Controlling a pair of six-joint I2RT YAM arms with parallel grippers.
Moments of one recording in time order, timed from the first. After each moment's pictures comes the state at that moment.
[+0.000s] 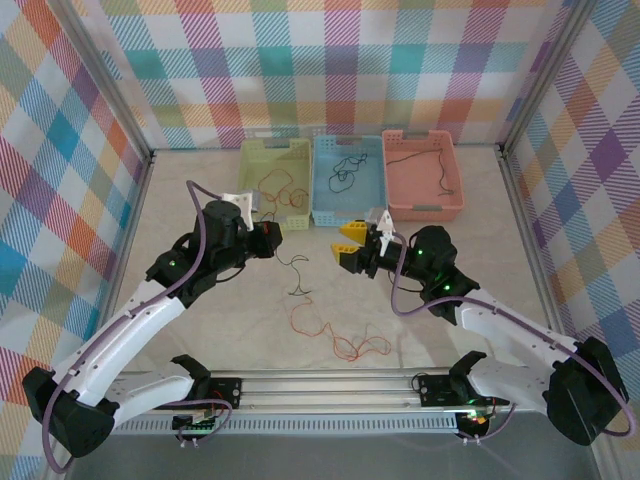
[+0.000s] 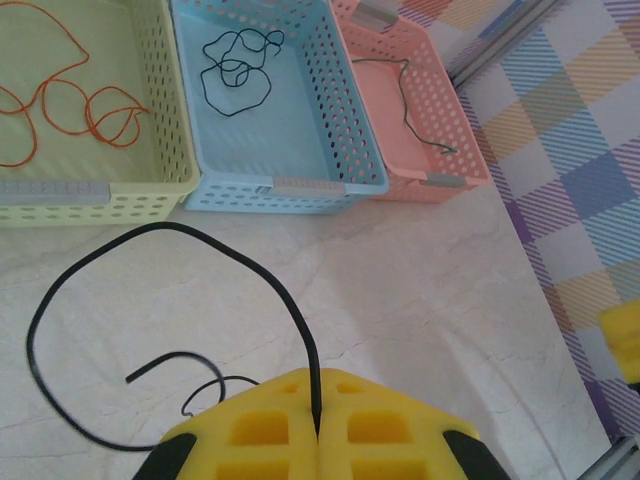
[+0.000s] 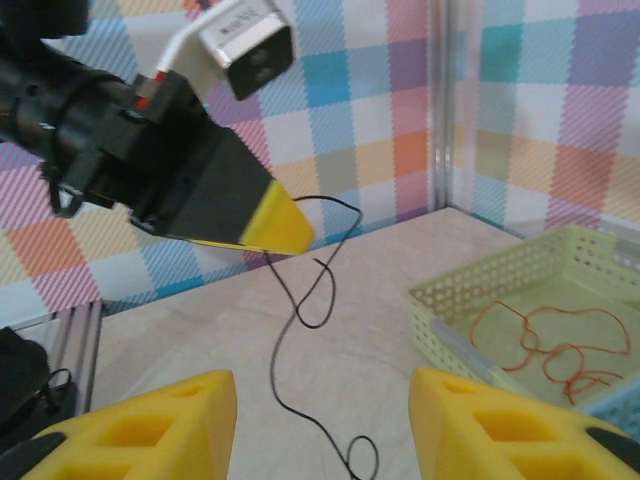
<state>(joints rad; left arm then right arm) -0.59 1.02 1.02 -0.50 0.06 -0.60 0.67 1.06 0.63 0.44 -0.53 0.10</state>
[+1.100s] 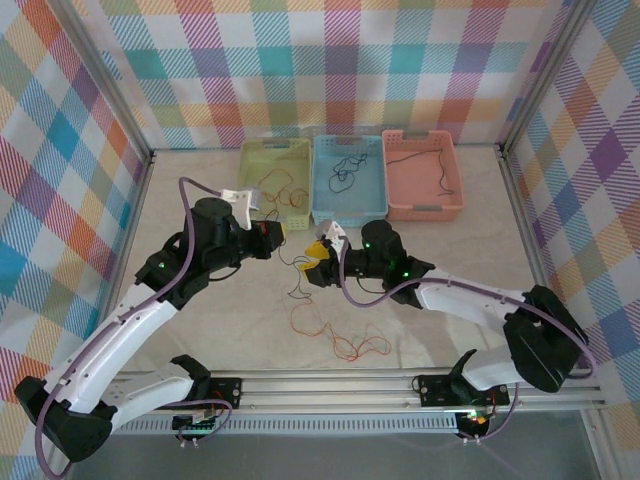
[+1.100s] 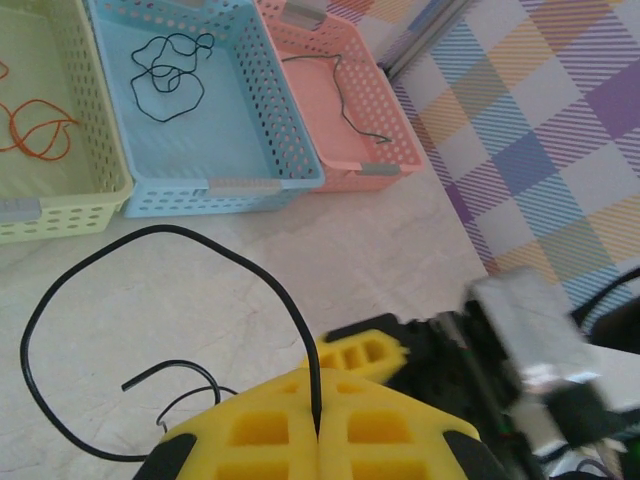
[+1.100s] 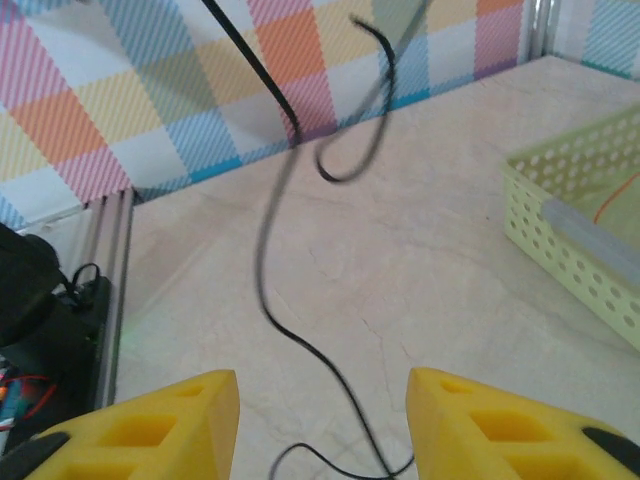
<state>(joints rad) -0.59 0.99 1.08 -0.53 0.17 -0.57 0.81 1.40 0.76 0.33 -0.51 0.05</state>
